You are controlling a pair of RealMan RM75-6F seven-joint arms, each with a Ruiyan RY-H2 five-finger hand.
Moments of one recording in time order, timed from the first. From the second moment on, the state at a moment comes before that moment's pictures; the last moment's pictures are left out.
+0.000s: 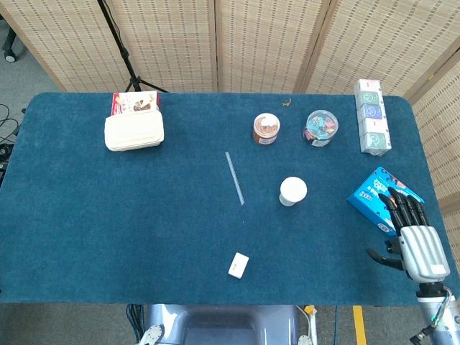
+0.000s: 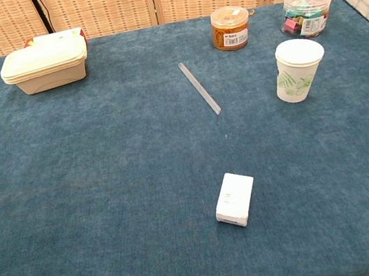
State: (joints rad) left arm 0.14 -1.00 0.06 -1.42 1.64 1.73 -0.49; right arm 0.15 -0.99 0.12 -1.87 -1.52 1.44 -0.02
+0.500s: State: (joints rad) left arm 0.13 -0.99 0.06 -1.41 1.62 1.71 -0.54; right arm 0.44 -1.02 0.32 -1.97 -1.27 1.17 -0.10
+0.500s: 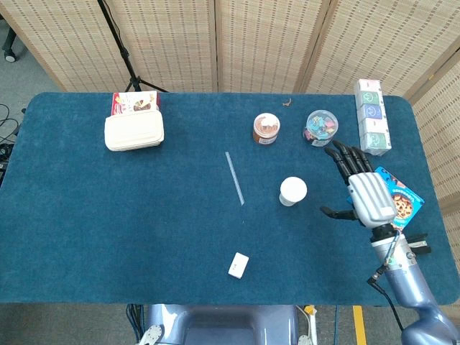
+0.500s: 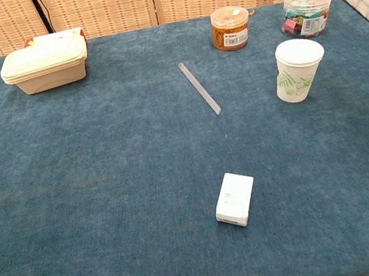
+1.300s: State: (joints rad) left arm 0.11 -0.97 0.04 -1.43 1.58 1.65 -0.55; right arm 0.91 -1.27 0.43 -1.81 -0.69 1.03 -0.54
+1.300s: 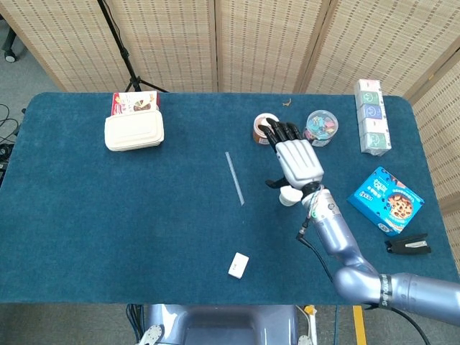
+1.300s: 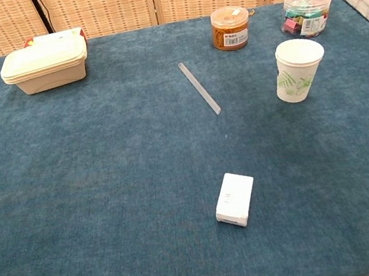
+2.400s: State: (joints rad) left arm 0.03 -0.93 0.00 -1.51 1.45 1.45 -0.51; right arm 1.22 -1.84 0.41 -1.10 -0.36 0.95 -0.74
